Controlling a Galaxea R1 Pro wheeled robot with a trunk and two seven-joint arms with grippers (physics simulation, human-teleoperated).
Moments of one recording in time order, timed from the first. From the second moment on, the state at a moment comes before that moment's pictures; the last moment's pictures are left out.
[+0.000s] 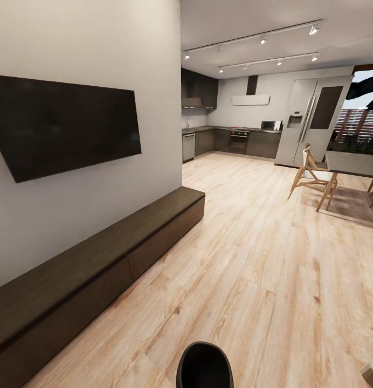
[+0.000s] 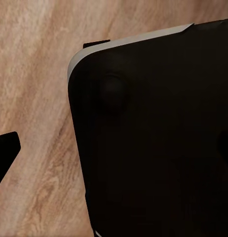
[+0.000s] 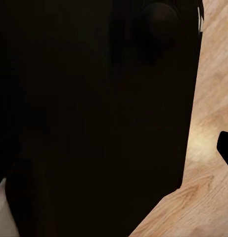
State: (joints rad) left arm -0.01 0.02 -0.14 0.00 -0.01 -0.25 -0.01; right arm 0.00 0.03 0.00 0.01 0.00 -0.09 0.00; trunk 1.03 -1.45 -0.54
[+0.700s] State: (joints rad) left arm -0.02 0.17 -0.11 -0.58 0.03 0.11 -0.17; right arm 0.00 0.10 0.00 -0.47 0.00 -0.07 -0.01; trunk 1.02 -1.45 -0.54
